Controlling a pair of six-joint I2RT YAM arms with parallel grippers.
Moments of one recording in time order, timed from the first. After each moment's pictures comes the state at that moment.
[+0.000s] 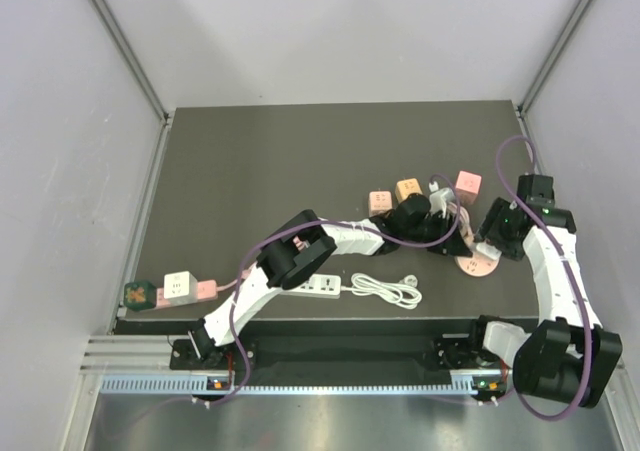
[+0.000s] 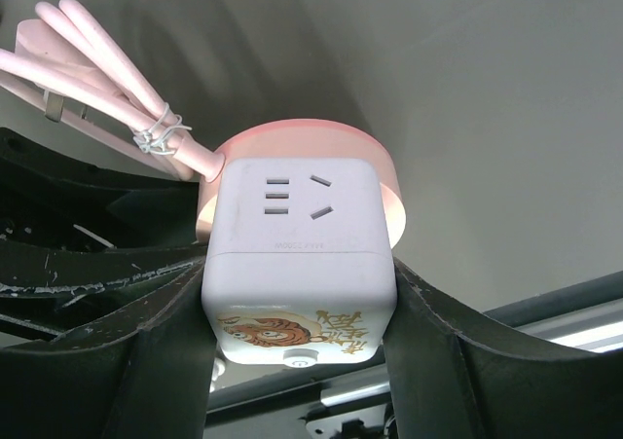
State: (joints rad) left arm -1.03 2.46 1.72 0.42 0.49 -0.84; right arm -0.21 1.08 0.86 -0.89 0.00 0.34
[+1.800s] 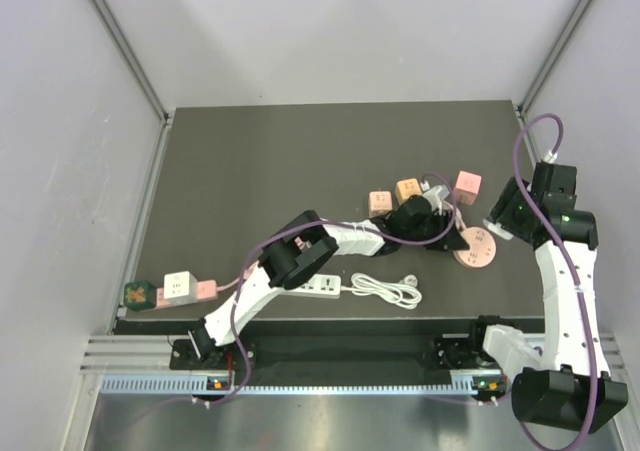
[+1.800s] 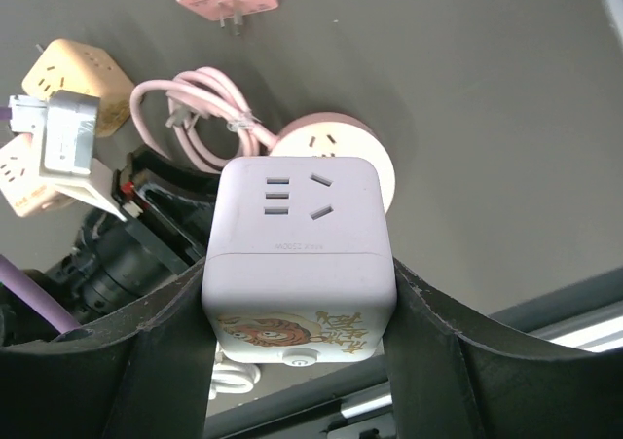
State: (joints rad) left arm -1.04 2.48 1.74 0.38 0.33 -0.90; right arm -0.17 0.95 1.07 -0.99 0.06 0.37
